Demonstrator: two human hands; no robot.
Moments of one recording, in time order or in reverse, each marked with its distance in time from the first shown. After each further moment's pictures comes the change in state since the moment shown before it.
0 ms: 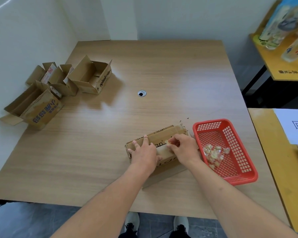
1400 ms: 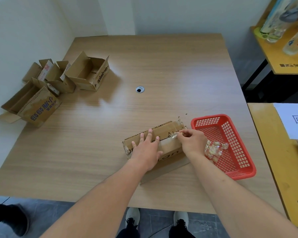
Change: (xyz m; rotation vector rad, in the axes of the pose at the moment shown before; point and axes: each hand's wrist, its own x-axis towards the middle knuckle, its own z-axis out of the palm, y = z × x) left_hand 0.008 0.002 0.012 0.057 0.002 0.162; right_hand 0.005 0.012 -0.015 0.194 0.304 0.229
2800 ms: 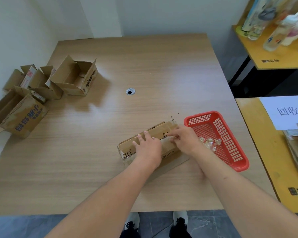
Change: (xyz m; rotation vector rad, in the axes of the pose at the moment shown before) left_hand 0.009 0.030 -0.012 0.077 0.003 -0.061; right_hand 0.016 -0.006 -0.017 -0.336 -0.429 -0.332
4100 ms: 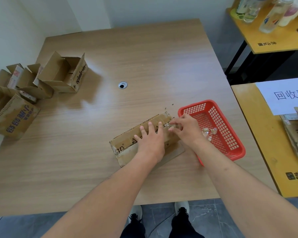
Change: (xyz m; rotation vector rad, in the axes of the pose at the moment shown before) left_hand 0.010 0.030 0.017 0.008 0.066 0.069; right_hand -0.007 0.033 -0.005 0.104 0.182 0.096
